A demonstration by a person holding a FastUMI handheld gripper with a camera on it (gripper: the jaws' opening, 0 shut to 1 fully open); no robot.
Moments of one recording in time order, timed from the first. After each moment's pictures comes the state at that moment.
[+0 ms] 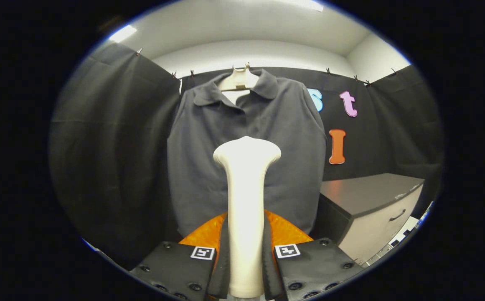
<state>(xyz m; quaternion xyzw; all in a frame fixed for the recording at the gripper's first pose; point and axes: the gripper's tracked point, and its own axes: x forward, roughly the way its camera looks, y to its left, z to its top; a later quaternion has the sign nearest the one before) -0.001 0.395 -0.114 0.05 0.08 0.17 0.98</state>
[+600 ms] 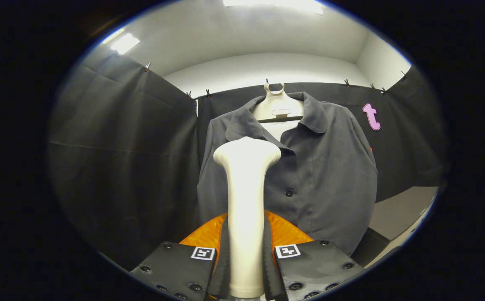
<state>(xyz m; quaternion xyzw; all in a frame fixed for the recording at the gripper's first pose) 0.048 0.490 -0.049 0.08 0.03 0.21 0.97</state>
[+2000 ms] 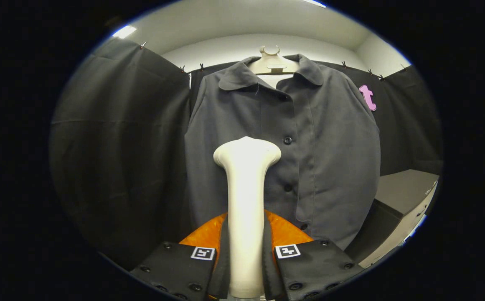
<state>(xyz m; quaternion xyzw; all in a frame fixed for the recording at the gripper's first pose) 0.036 0.488 -0.160 0.05 0.13 0.19 0.97</state>
